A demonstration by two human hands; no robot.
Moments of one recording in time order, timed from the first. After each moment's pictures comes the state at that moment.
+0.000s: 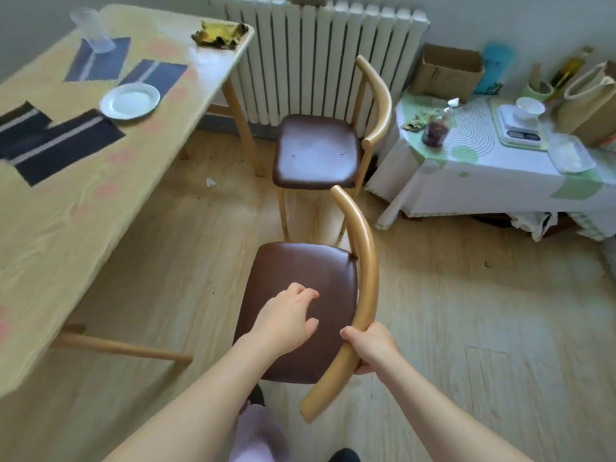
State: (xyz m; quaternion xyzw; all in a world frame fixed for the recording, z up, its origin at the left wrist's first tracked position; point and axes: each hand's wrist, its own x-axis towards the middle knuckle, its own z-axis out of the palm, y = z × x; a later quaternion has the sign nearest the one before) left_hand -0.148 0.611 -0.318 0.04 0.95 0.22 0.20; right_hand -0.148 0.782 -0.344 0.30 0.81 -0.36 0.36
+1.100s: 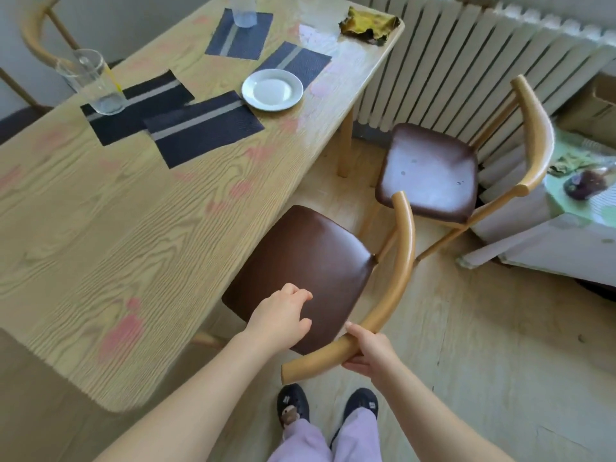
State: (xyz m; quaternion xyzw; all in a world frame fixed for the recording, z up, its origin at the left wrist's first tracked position) left_hand -0.170 0.355 -0.344 -0.11 0.93 0.26 0.22; right_hand -0.207 0.533 -0.398 0.36 0.68 -0.49 0.41
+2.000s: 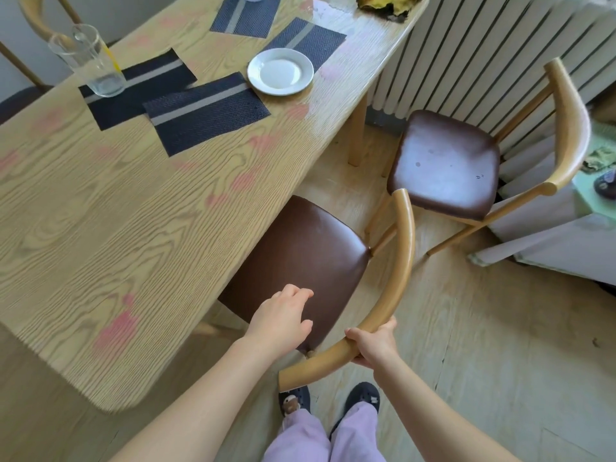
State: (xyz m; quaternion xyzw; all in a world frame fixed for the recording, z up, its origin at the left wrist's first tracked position) left_hand -0.171 0.356 -0.360 -0.13 0.93 0.27 0.22; right_hand -0.221 0.528 -0.419 0.30 0.76 -0.43 0.38
